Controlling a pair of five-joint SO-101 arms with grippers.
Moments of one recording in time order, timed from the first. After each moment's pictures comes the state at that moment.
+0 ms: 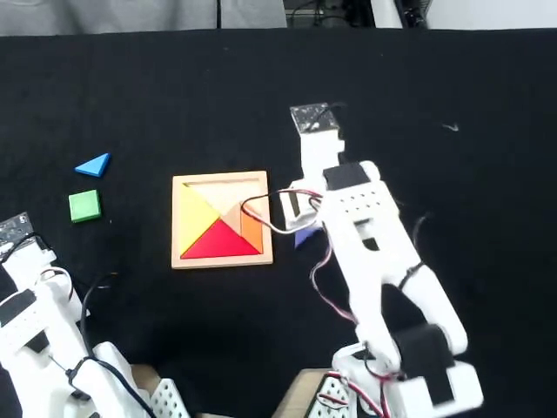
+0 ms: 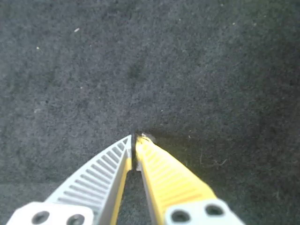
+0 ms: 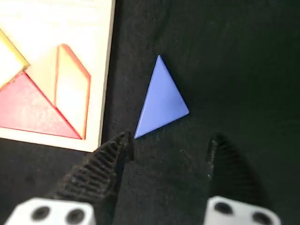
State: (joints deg) left arm -48.4 -45.2 77.1 47.3 -14.8; right arm -15.7 -10.3 31.7 65.4 -4.5
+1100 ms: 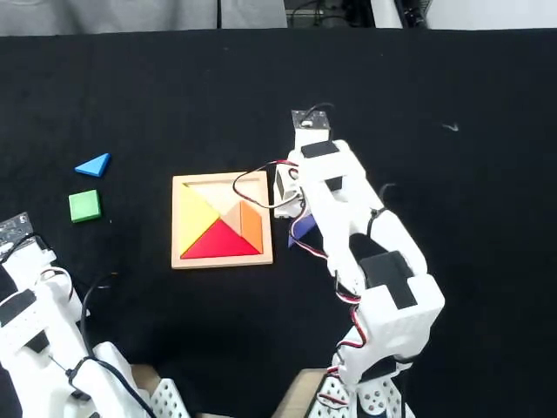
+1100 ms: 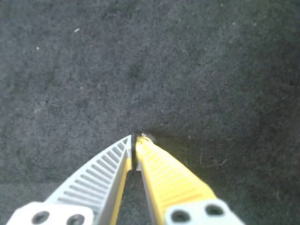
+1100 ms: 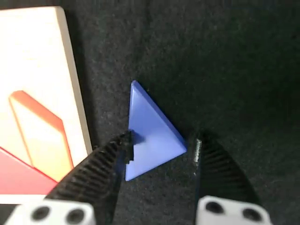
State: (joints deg) left arm -48.4 -45.2 77.1 47.3 -14.8; right arm -15.7 15.1 16.4 64.7 -14.5
